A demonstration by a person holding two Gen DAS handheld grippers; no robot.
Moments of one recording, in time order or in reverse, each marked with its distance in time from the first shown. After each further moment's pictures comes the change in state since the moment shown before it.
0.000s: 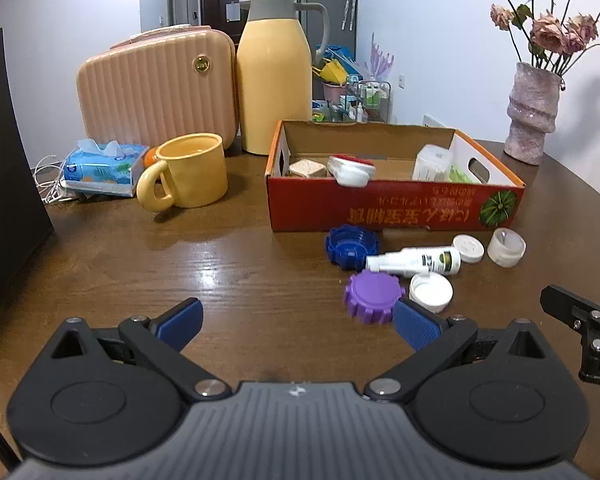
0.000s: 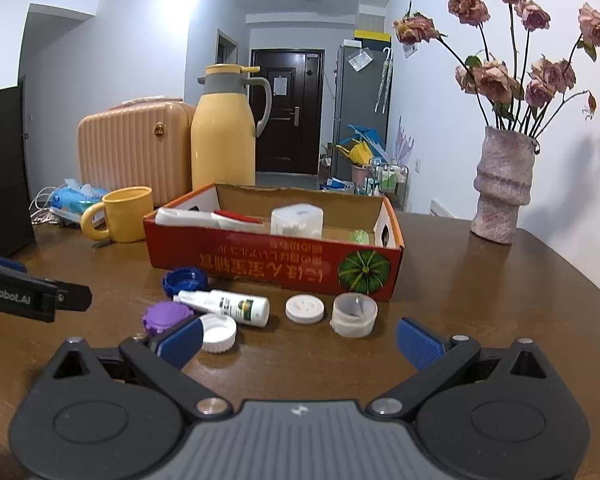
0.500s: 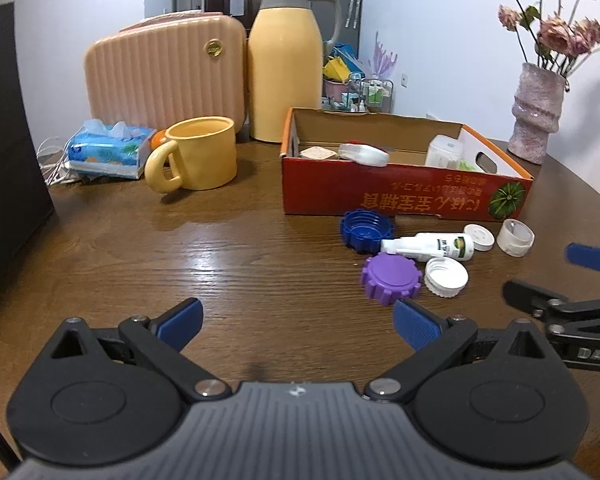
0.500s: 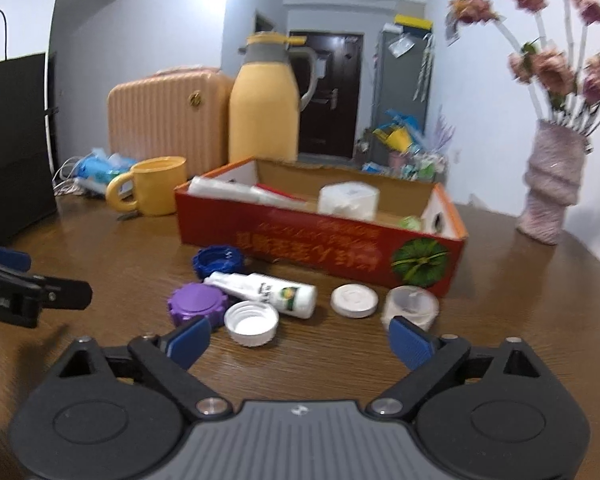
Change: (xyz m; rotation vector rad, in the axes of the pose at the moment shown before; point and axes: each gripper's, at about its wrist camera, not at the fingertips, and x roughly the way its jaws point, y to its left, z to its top) left arm 0.006 0.022 -0.014 -0.038 0.008 -0.014; right arm 0.044 0.023 0.002 -0.061 0.071 0.114
